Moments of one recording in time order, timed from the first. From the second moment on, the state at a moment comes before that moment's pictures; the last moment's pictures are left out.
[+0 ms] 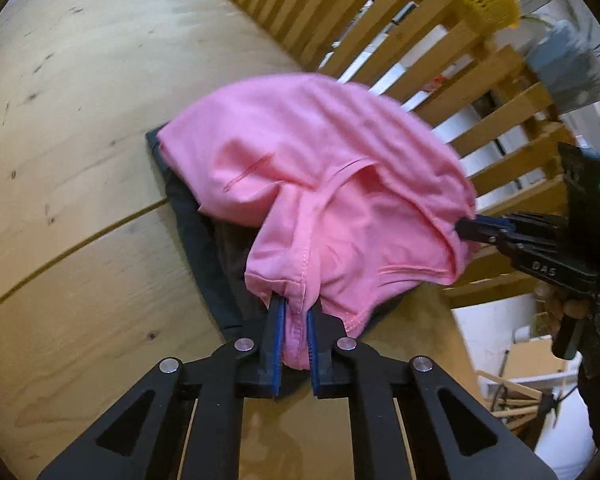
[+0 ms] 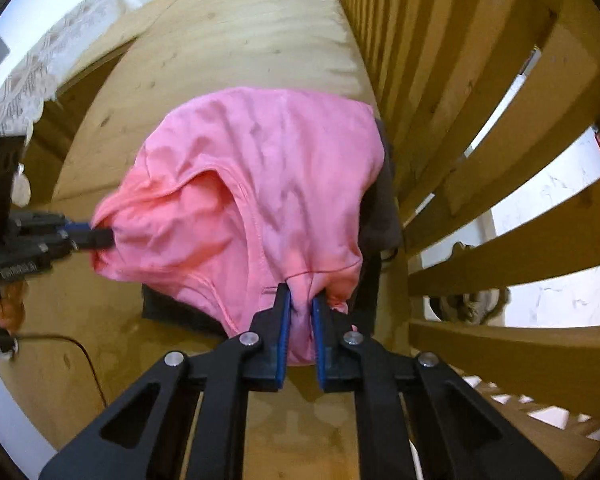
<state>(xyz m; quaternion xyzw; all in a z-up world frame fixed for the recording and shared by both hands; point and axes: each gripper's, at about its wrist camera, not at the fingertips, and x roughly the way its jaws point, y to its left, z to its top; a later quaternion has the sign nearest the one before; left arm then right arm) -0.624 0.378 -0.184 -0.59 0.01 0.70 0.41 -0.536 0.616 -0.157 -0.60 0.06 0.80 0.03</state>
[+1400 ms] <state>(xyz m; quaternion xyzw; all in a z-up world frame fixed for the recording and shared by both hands) -0.745 0.416 -0.217 -0.56 0.15 0.73 0.37 -0.687 0.658 -0.191 -0.62 0.08 0.77 0.07</state>
